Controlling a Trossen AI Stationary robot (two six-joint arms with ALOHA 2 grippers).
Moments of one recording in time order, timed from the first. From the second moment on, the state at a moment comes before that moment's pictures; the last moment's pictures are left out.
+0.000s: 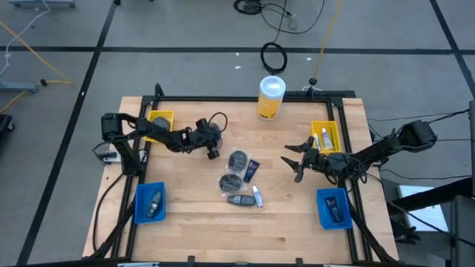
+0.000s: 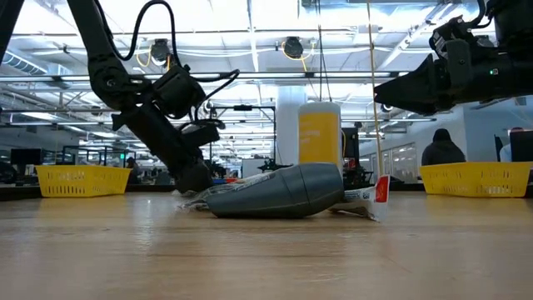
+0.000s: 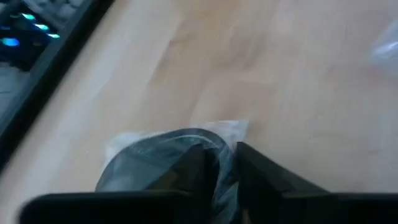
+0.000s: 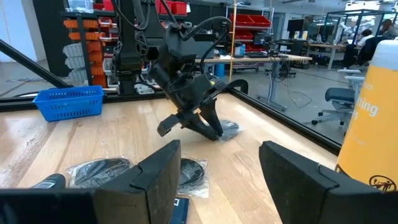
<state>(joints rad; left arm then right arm) 0.31 1.77 0.57 0.35 -0.27 0.17 0.23 1.12 0.02 1.11 0.58 0.00</state>
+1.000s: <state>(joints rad) -0.08 1.12 0.56 -0.47 -1.09 0.02 0.23 1.12 0.02 1.10 0.58 0.02</state>
